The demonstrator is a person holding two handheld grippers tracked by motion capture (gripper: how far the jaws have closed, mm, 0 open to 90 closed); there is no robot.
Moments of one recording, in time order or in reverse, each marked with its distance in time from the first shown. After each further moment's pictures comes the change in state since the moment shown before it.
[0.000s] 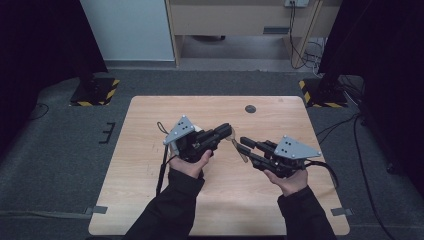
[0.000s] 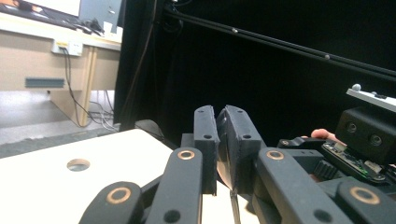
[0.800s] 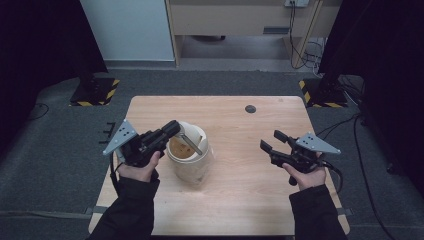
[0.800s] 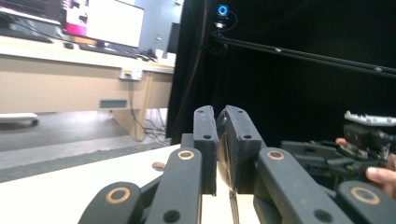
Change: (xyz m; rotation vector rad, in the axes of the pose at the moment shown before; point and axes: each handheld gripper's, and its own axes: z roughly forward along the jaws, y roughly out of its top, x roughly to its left) left arm 0.039 0.021 -0.108 -0.075 0.186 0.075; right arm -0.046 -0.031 -0.036 0.108 -0.305 0.180
